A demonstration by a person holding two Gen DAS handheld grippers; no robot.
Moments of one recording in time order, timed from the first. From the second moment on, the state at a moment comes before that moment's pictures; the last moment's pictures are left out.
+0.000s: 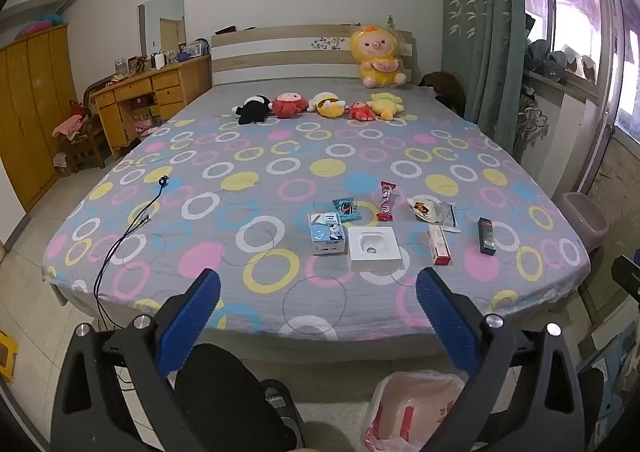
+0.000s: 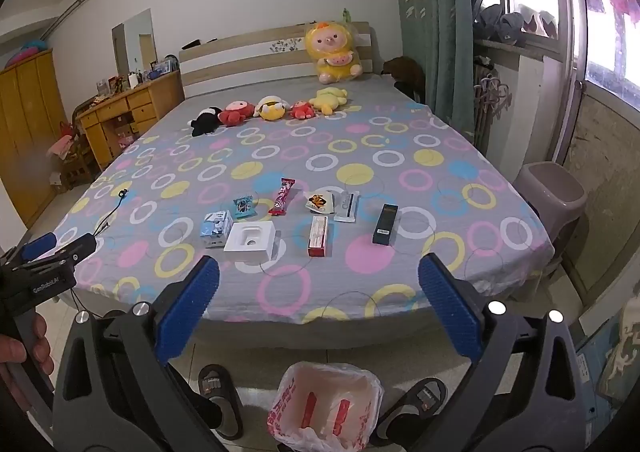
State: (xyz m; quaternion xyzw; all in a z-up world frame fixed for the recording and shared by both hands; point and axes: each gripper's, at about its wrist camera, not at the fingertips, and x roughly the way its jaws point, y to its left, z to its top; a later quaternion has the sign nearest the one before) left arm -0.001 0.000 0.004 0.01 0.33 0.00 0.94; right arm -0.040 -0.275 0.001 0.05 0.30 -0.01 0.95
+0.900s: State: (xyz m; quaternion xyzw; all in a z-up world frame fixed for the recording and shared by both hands) left arm -0.002 -0.005 0.003 0.01 0.33 0.00 0.95; right arm -0.039 -0.275 -0.010 0.06 0.31 -0.01 0.95
